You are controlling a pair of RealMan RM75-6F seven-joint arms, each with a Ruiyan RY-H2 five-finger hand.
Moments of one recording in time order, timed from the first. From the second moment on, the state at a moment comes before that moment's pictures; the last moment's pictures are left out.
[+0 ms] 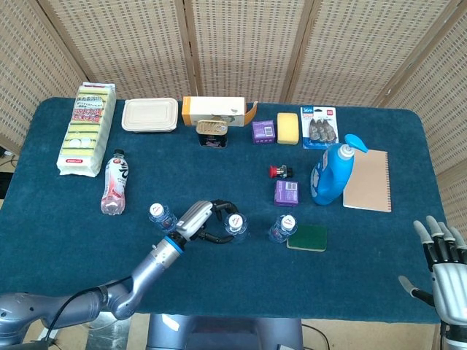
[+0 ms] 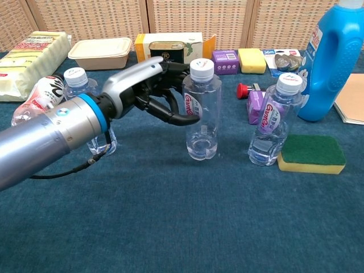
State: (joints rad) left arm -0.79 -1.84 -0.18 -1.27 1.45 1.01 -0.54; right arm -0.06 -1.04 0.04 -1.78 -1.64 1.66 -0.16
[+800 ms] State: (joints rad) left arm -0.83 -1.90 -0.21 -1.21 1.41 0.97 -0.47; right arm -0.06 -1.04 0.04 -1.77 -1.64 1.66 -0.13
